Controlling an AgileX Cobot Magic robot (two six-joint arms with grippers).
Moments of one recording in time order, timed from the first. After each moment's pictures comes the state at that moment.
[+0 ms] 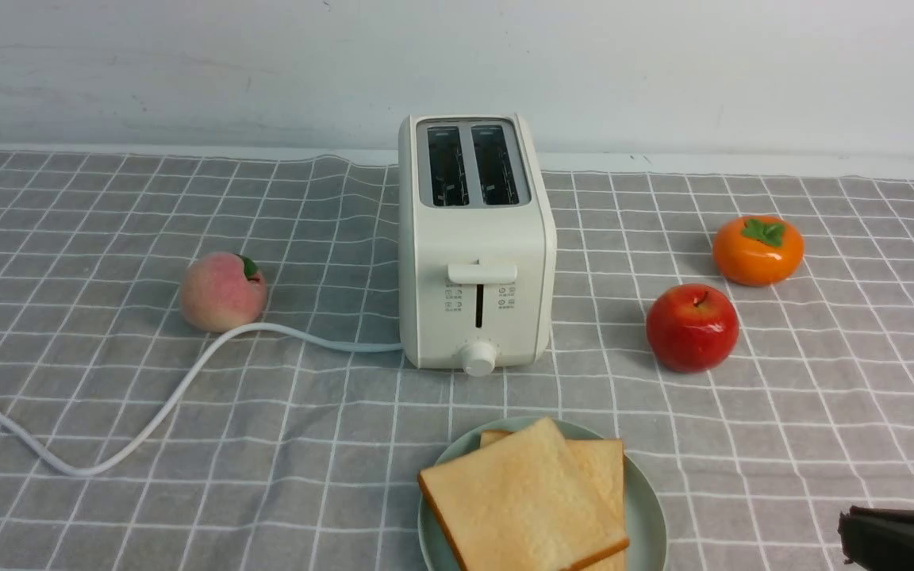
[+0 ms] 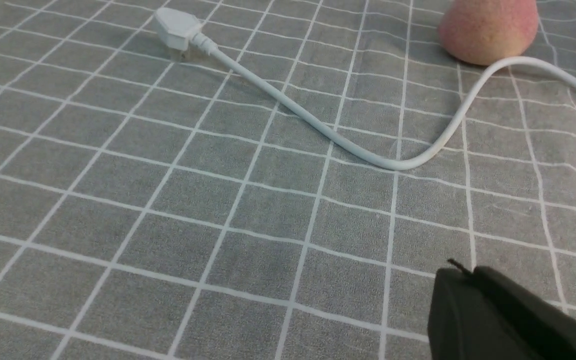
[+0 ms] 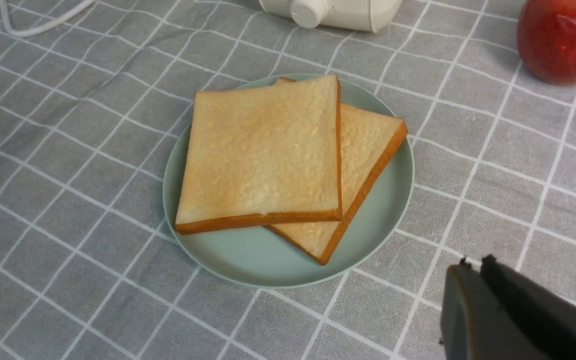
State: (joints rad) right arm 0.44 0.64 -0.46 0.28 0.49 -0.16; left arm 0.08 -0.01 0.03 0.11 0.41 -0.30
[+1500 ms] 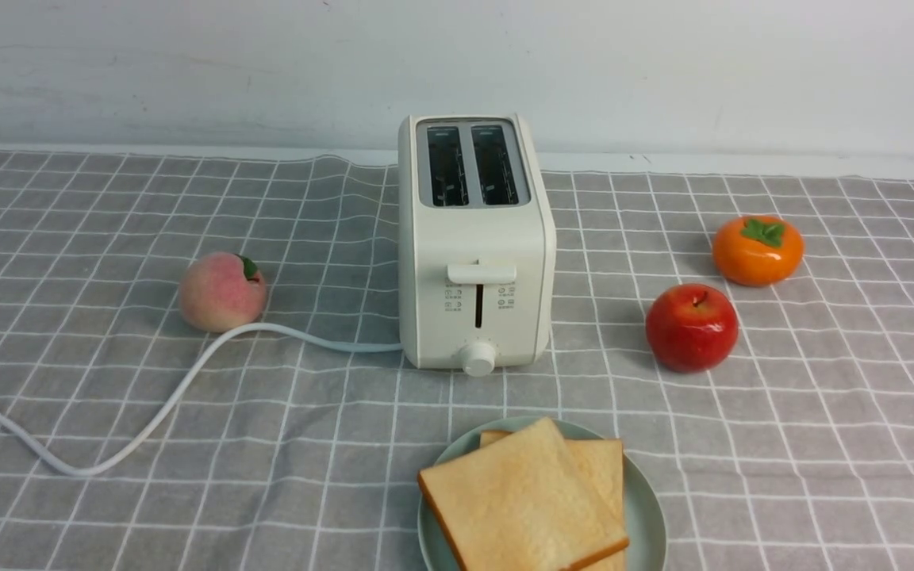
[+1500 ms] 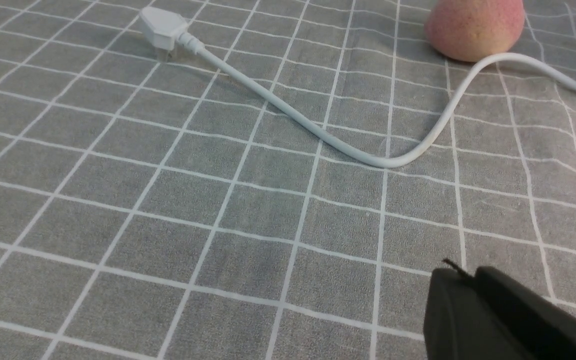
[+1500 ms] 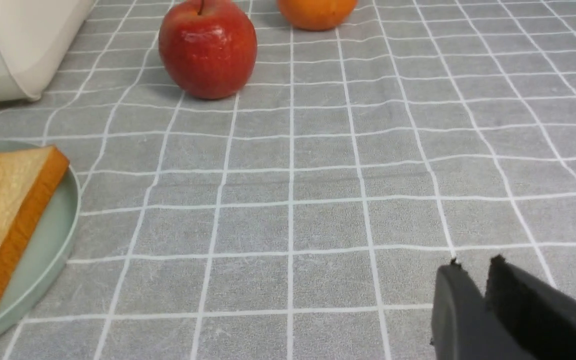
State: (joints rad) right arm -0.07 -0.01 0.01 0.12 0.41 -0.09; left arm 0.06 -0.01 0.03 0.11 0.41 -0.30
